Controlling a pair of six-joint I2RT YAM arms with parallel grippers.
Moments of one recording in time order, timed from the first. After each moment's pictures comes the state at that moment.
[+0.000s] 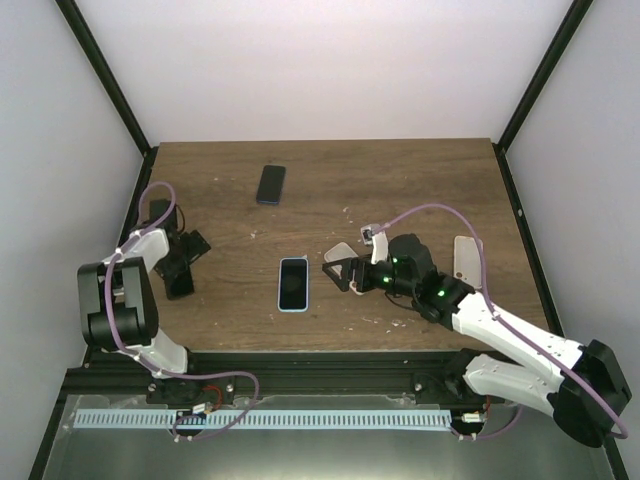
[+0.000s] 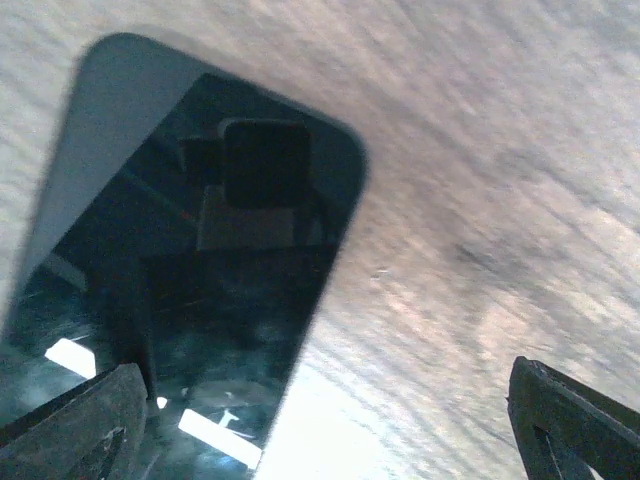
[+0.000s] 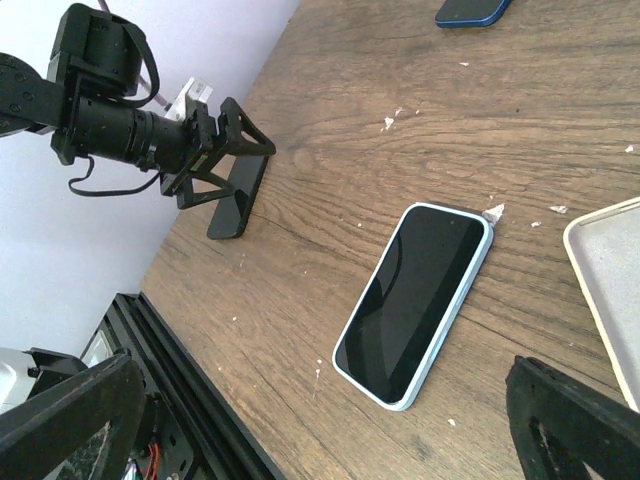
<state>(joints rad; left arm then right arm) 0.17 1.59 0.91 -0.56 0.03 -0.57 0.75 1.00 0.63 -0.05 -0.27 0.64</state>
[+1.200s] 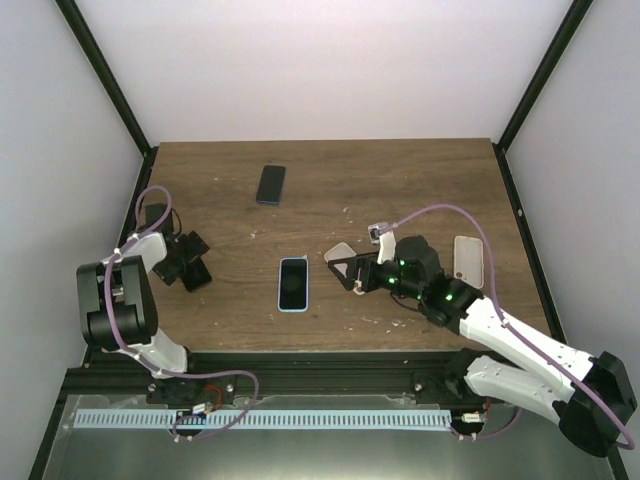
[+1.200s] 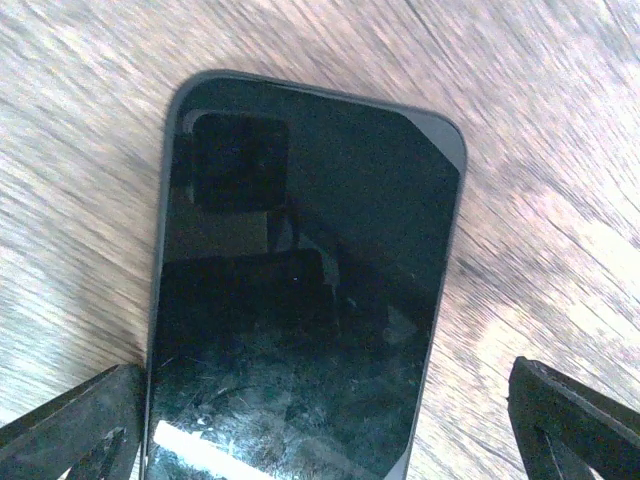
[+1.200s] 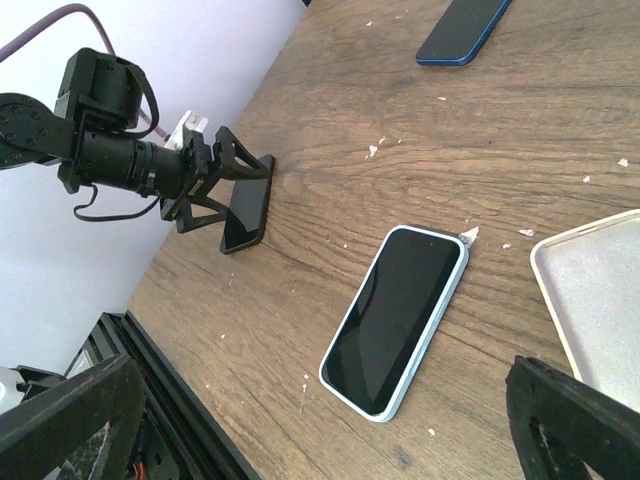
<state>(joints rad) 0.21 1.60 0.86 -0.51 0.08 -0.57 0.75 0.93 0.62 -0.08 -0.22 0.62</state>
